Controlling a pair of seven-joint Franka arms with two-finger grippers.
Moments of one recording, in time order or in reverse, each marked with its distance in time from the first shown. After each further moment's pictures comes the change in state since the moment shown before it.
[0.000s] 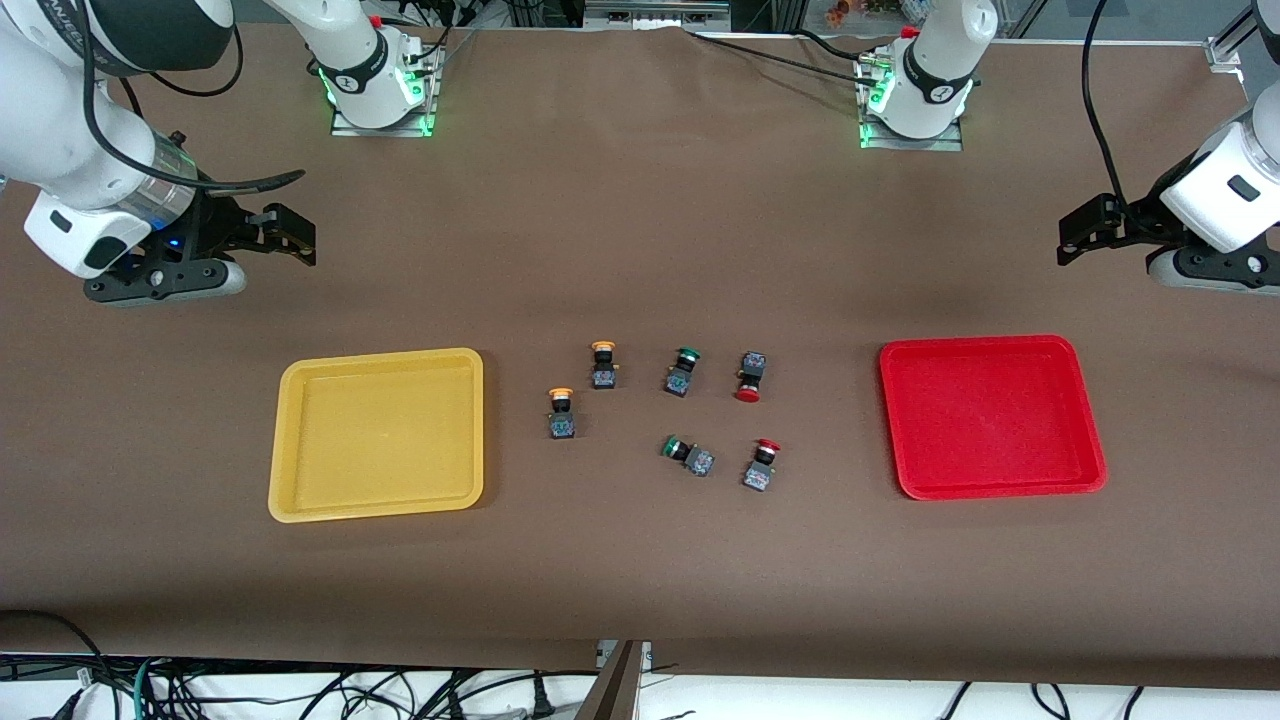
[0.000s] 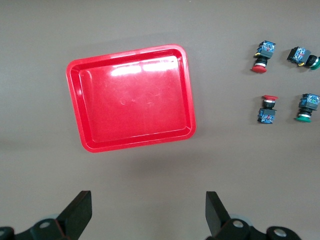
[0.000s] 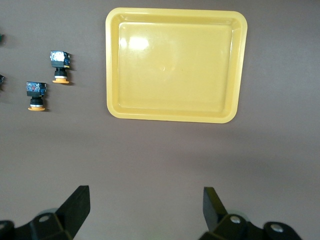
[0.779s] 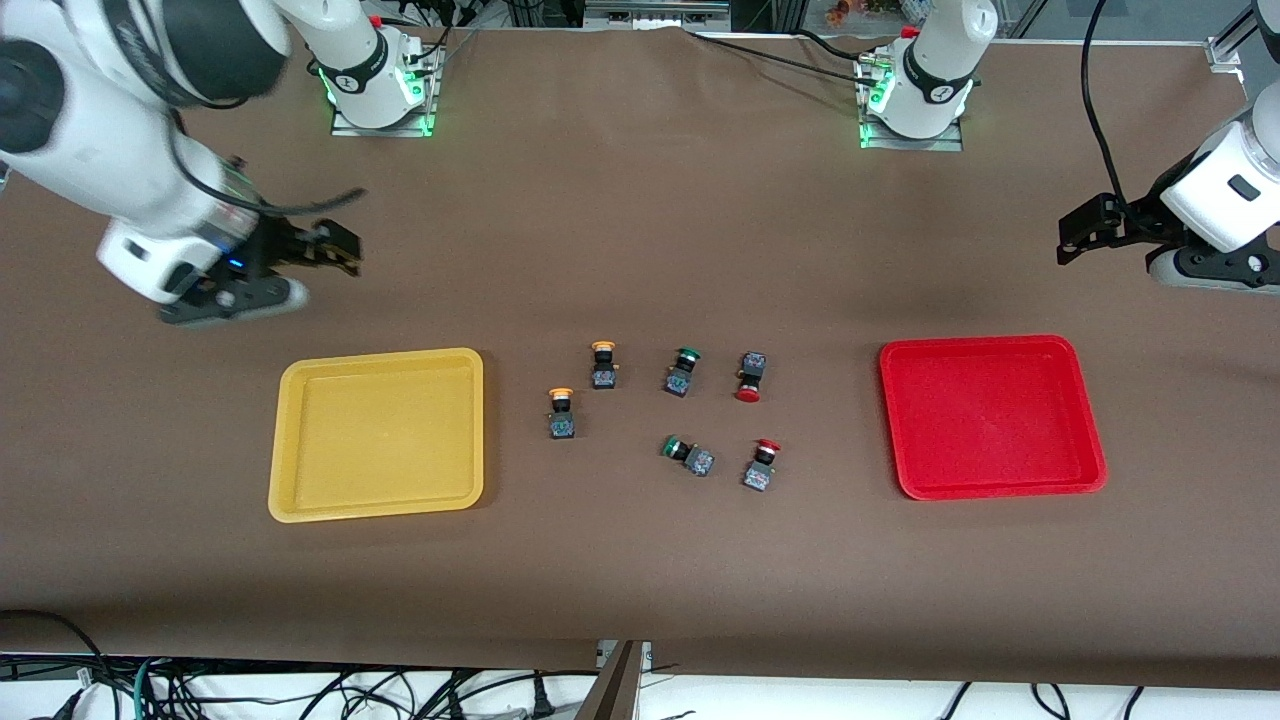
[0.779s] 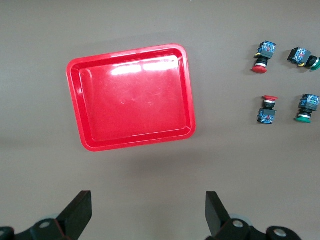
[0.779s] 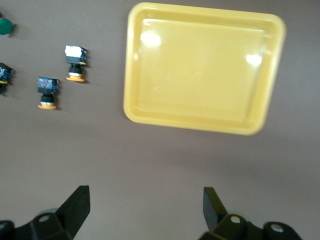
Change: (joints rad) left arm 0.000 -0.001 -0.001 0.001 0.000 -0.003 -0.008; right arm 0.083 0.118 0.027 0.002 0.007 0.100 0.048
